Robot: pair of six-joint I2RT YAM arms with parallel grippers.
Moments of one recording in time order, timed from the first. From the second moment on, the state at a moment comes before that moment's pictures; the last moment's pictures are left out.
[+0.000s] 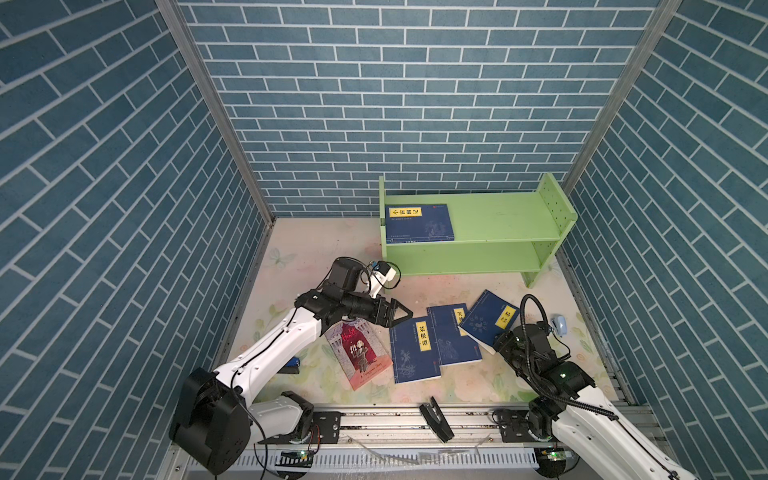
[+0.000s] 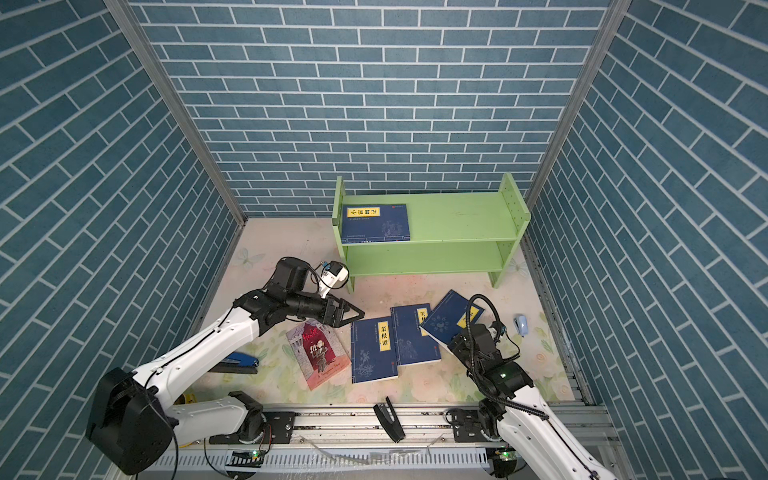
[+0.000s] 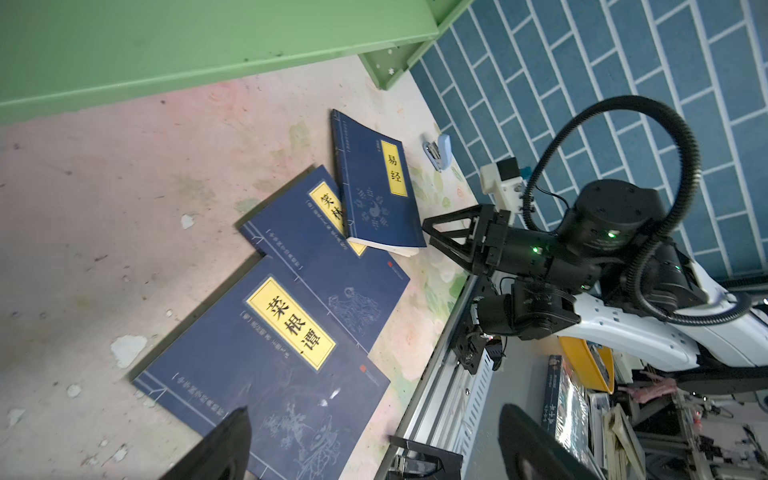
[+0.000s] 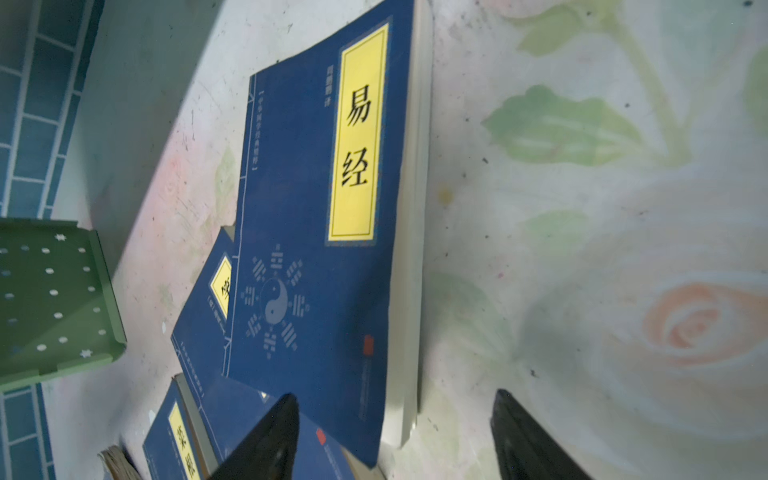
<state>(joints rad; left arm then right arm) -0.53 1.24 0.90 -0.41 0.75 -0.28 0.45 0.56 0.25 -0.57 0.12 1.16</state>
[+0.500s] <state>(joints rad) -0.62 1.33 0.94 -0.39 0.73 -0.23 0.36 0.69 0.21 -0.43 -0.01 1.15</state>
